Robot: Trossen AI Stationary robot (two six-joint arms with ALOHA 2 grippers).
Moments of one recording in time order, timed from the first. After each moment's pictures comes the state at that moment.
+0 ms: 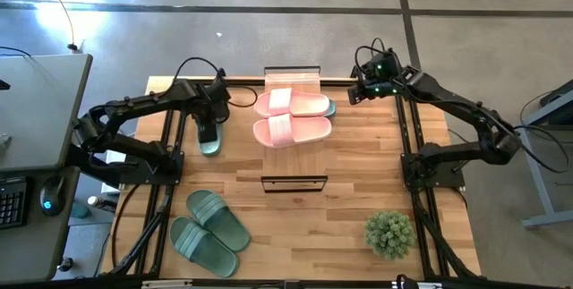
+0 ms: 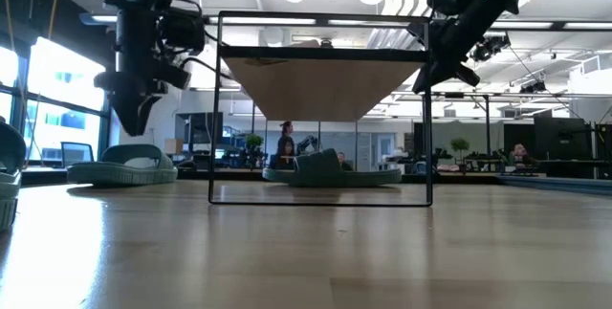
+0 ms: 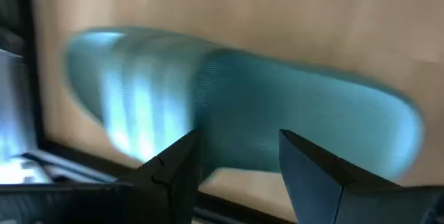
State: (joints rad) left arm 0.75 1.30 0.86 -1.03 -0.18 0.42; right arm -0.79 1.20 0.96 -0.55 -0.17 0.34
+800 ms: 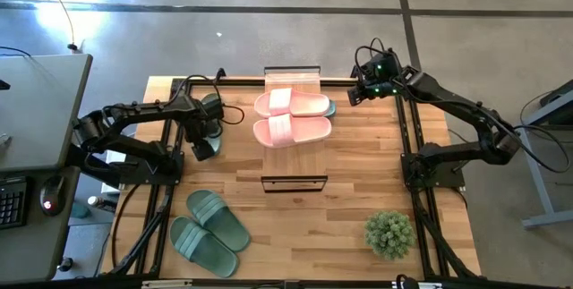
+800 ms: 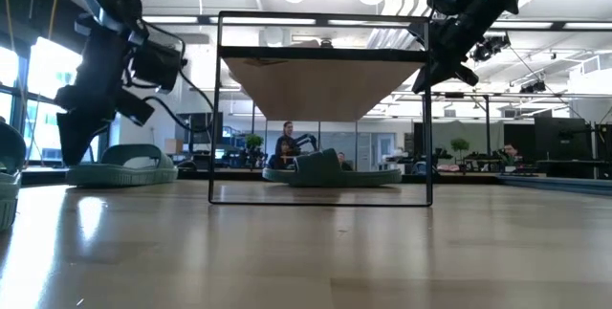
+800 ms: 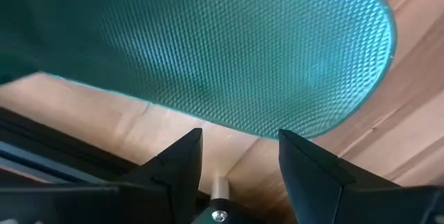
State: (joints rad) left arm 0.75 1.30 0.62 -1.06 0.01 0.05; right arm -0.79 1.20 0.96 -0.55 -0.18 0.30
